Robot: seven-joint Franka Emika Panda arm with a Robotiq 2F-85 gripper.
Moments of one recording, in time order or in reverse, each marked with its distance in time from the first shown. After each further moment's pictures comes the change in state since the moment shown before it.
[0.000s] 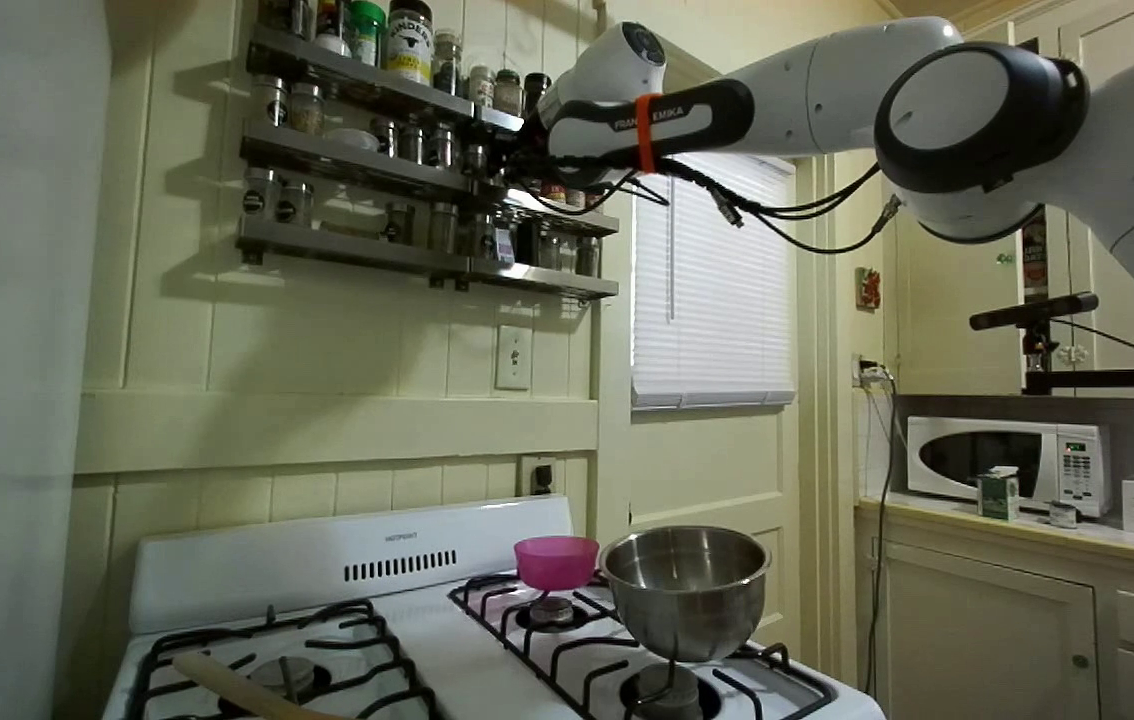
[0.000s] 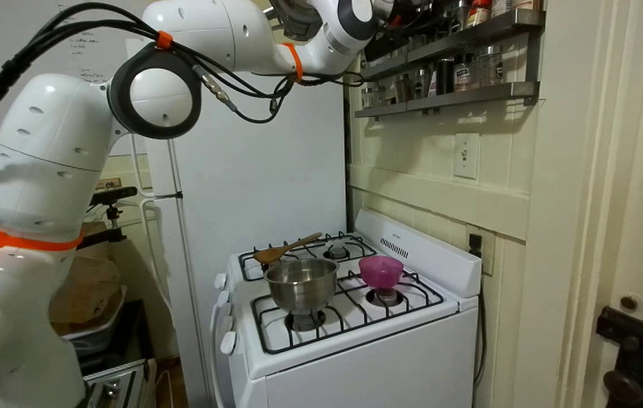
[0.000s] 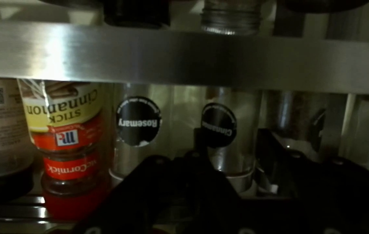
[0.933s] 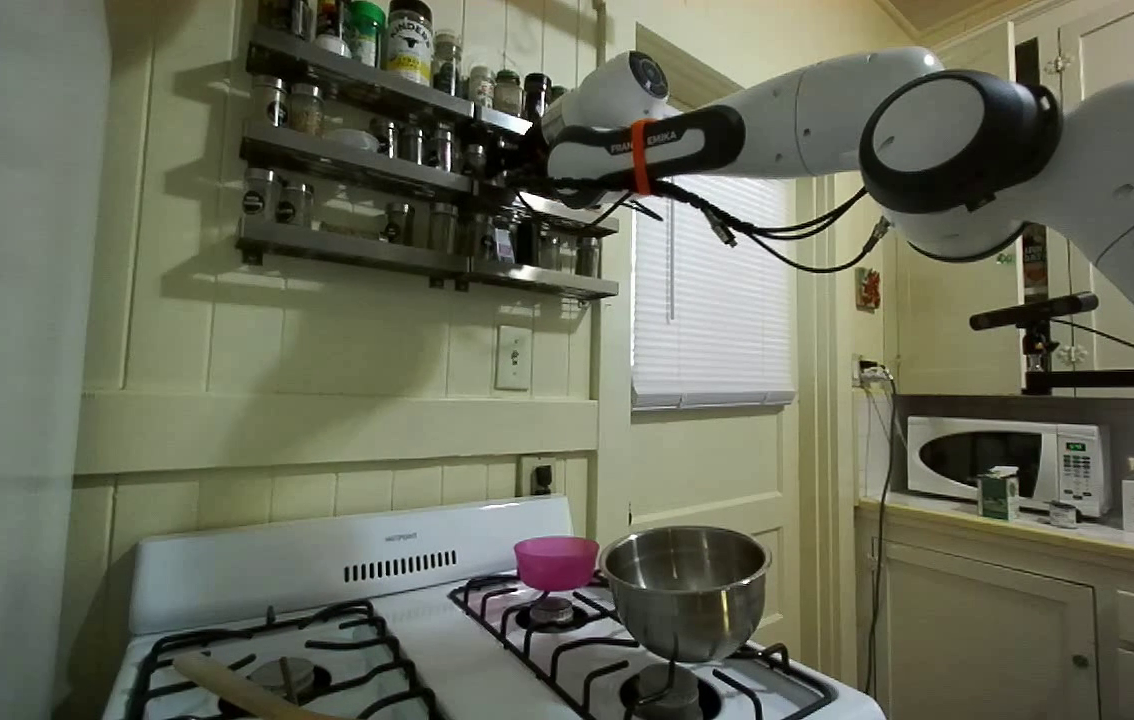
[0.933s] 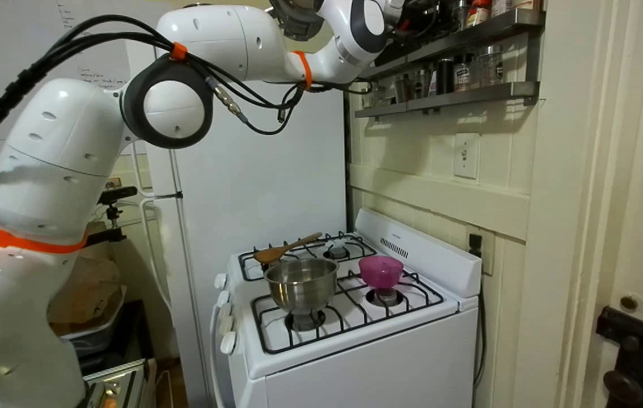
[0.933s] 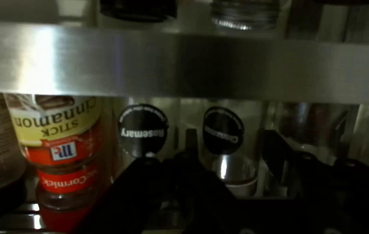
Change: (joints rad) arm -0.044 0.057 0.043 0.024 0.011 0.124 -0.043
